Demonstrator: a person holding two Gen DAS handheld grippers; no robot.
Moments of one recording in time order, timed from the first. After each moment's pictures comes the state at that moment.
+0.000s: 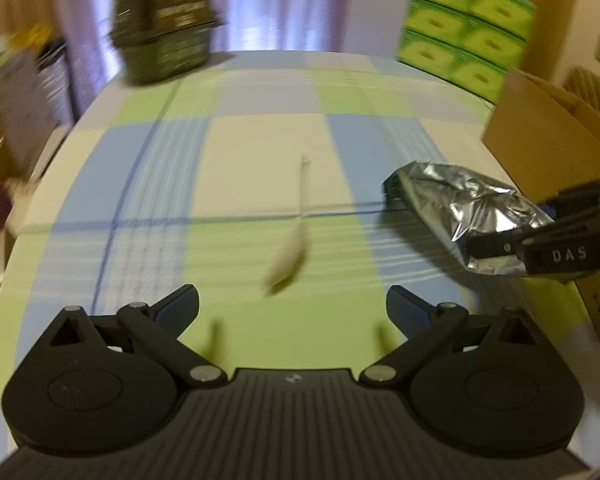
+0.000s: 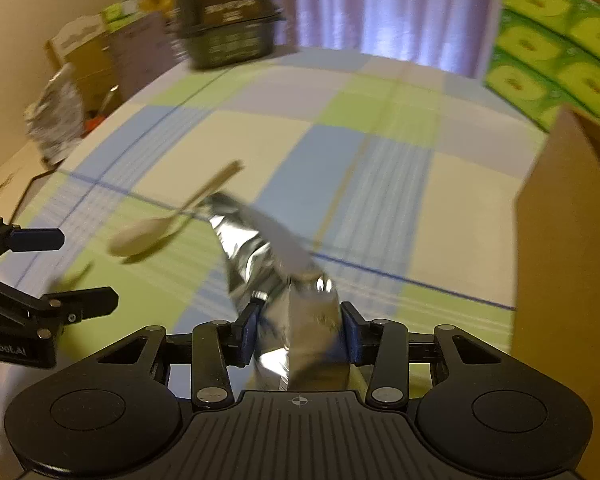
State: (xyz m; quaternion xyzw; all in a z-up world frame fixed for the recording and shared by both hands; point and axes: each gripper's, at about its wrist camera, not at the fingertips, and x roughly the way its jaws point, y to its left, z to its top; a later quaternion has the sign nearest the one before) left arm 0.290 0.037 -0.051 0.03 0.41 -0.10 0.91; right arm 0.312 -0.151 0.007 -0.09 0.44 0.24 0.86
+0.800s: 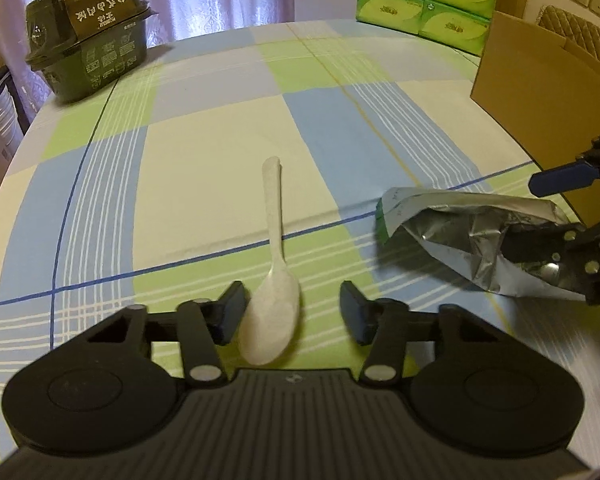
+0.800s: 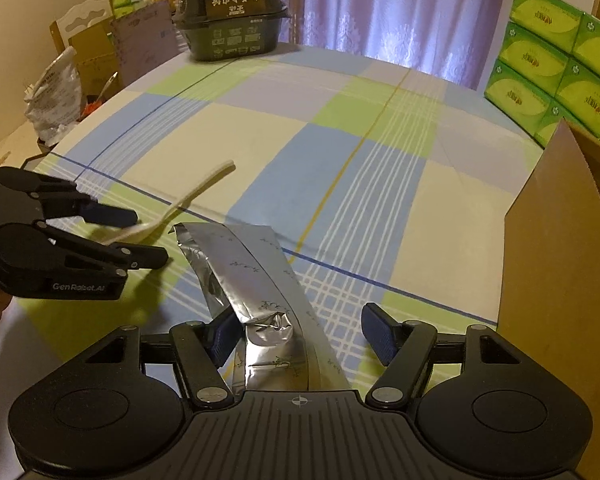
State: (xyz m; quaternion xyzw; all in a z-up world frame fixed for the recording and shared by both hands) left arm 0.339 0.021 -0.079 0.08 0.44 -0.15 0.88; right arm 0.317 -0.153 0.002 -0.12 0.44 0.25 0.86
